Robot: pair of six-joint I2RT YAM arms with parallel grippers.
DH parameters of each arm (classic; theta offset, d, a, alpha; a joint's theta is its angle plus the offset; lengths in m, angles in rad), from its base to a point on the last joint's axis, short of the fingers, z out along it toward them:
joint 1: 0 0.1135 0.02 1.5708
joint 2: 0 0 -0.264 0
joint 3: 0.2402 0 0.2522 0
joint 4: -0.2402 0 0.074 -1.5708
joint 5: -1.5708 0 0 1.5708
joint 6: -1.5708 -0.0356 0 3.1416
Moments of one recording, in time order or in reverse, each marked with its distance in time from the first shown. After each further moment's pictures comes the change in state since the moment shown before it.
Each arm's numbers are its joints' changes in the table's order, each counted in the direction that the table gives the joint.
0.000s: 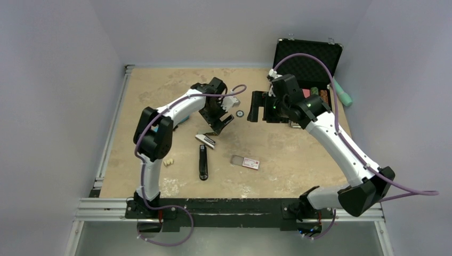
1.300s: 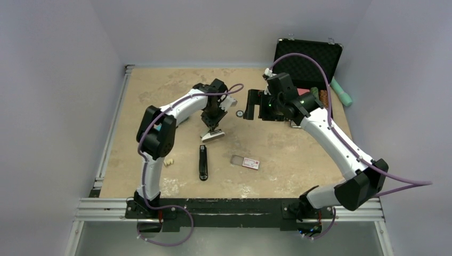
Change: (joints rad) left arm -0.001 -0.080 0.032 -0.043 0.063 0.144; right arm 0.000 -0.057 -0.005 0.051 0.021 -0.005
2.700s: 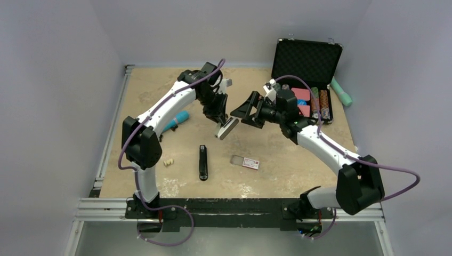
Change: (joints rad) left arm -0.001 0.219 0.132 -0.179 -0.272 0.521; right arm -0.096 0.046 -0.535 0.924 0.504 -0.435
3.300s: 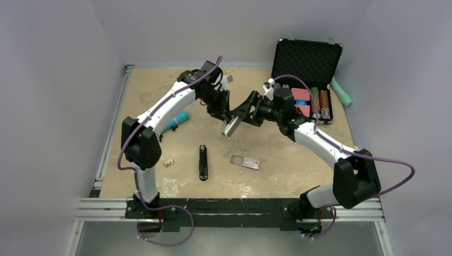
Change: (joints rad) left arm 0.000 0.004 -0.007 0.088 -0.082 0.123; right arm -0.003 -0.057 0.024 0.021 -0.030 -0.009
